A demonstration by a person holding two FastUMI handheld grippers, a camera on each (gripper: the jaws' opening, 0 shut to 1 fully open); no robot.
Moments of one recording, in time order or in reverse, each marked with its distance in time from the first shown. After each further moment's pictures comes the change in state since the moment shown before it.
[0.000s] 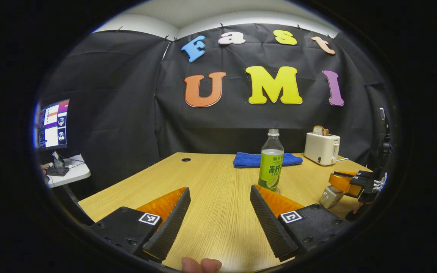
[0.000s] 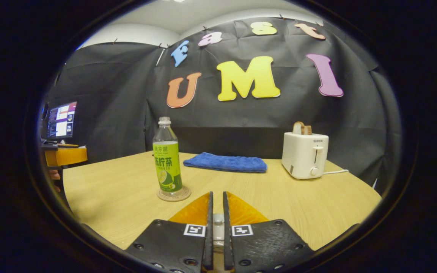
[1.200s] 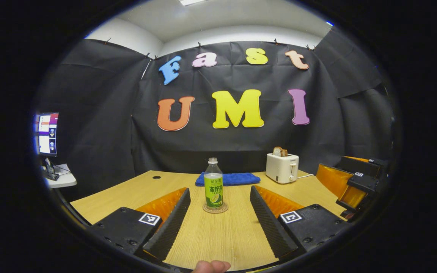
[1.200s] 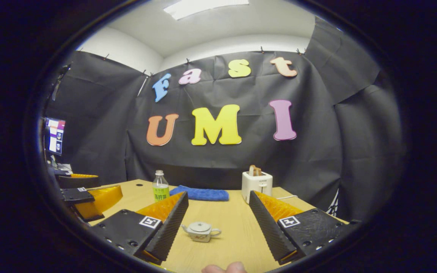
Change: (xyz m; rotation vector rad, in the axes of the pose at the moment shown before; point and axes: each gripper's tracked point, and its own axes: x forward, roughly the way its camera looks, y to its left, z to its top) left arm -0.079 -0.120 0.056 0.001 -0.151 -0.158; right arm -0.181 -0.016 0.098 0.002 -0.234 -0.246
